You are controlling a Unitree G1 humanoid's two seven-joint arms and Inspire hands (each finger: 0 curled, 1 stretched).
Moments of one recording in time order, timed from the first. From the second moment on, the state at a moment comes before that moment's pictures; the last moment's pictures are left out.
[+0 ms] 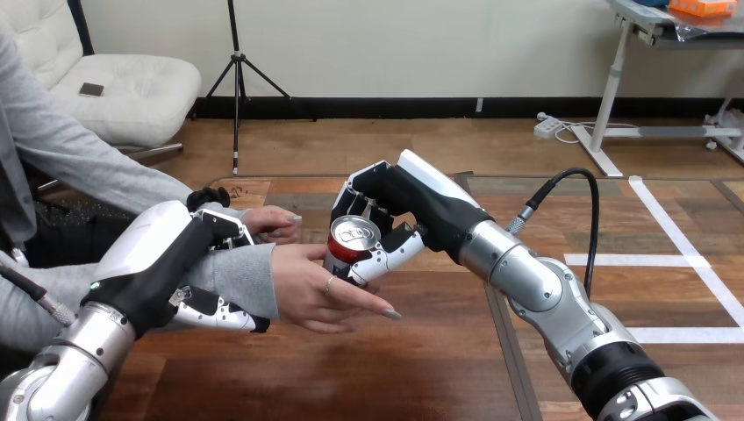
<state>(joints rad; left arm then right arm) -0.14 0.59 -0.03 0.37 0.44 -0.52 -0.10 -0.72 -0.16 0.24 0.95 -0.35 -0.52 0.21</state>
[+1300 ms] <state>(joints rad) -0.13 0.59 -0.01 0.35 0.44 -0.51 -0.10 -0.72 -0.16 0.24 0.90 -0.35 -0.51 0.24</state>
